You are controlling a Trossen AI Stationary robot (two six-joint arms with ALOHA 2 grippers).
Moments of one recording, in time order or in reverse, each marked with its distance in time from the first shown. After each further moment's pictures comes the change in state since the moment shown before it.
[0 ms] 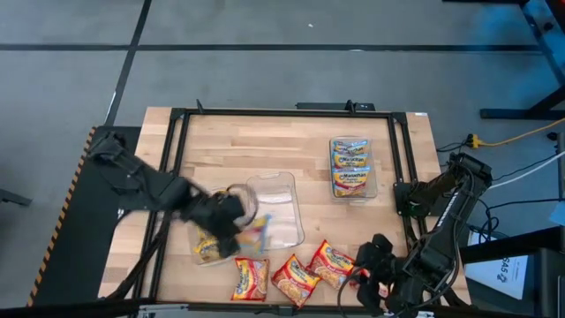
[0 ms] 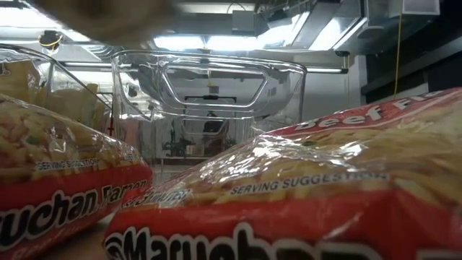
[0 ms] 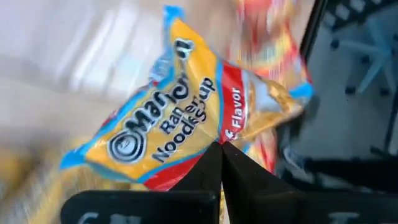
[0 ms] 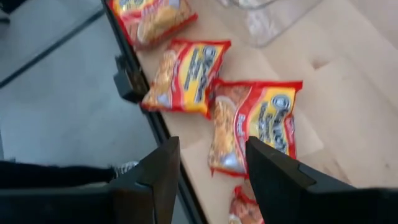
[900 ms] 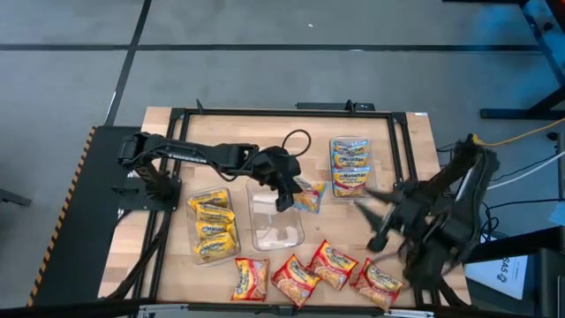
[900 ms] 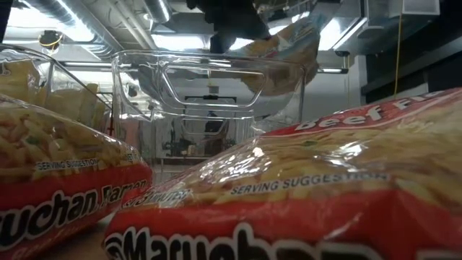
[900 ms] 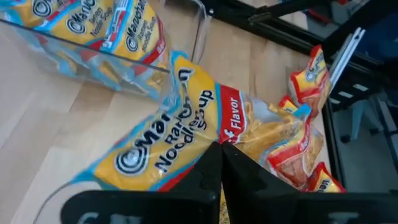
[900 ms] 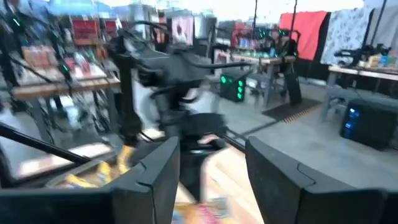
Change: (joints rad) left arm 0.528 0.260 0.006 0.596 0.267 0.624; right arm -0.015 -0.146 0.081 -0.356 1.008 -0.128
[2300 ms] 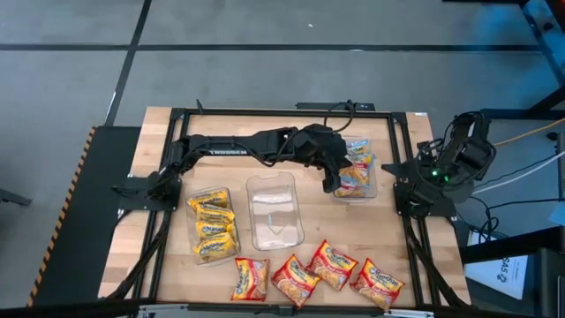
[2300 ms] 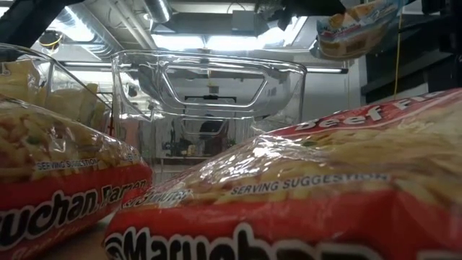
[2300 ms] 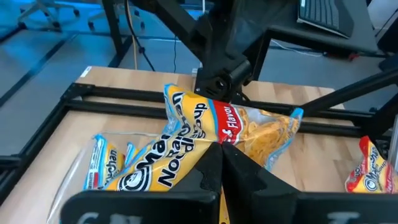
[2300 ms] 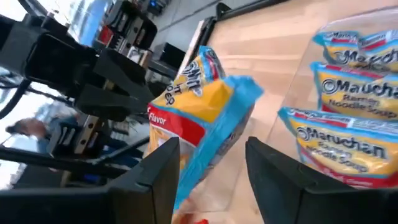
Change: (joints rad) left arm 0.062 0.441 0.742 -0.069 -0.107 0.289; right arm 0.002 -1.058 -0.769 0.206 -0.416 0.513
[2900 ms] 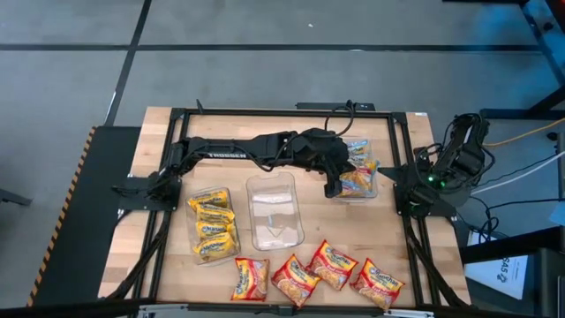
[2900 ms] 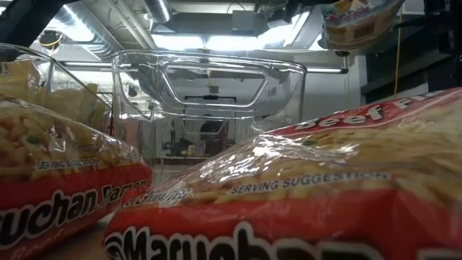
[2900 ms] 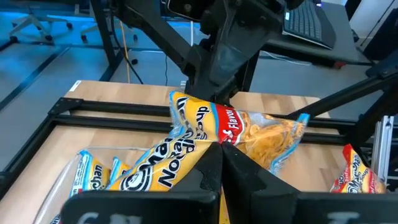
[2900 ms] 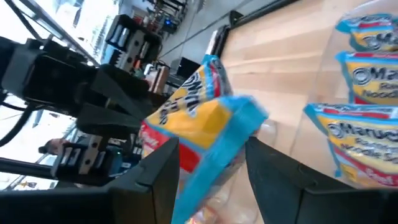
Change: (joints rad) left arm -0.032 -0.001 0.005 0.043 0.001 0.000; right arm 0.000 0.005 -0.096 0.233 0.076 -0.036
